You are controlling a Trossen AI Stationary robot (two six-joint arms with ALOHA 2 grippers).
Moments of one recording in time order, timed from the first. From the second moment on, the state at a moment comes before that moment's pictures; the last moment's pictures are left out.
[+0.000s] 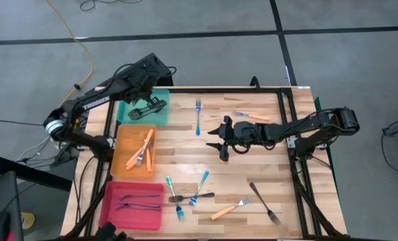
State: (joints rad) left arm 0.79 1.40 1.06 -0.71 -0.43 0.16; right arm 0.01 1.41 0.77 0.27 0.16 0.06
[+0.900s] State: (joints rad) left arm 0.87 1.75 1.06 -0.72 -0.37 0.32; right arm 0.01 1.41 0.77 0.22 0.16 0.06
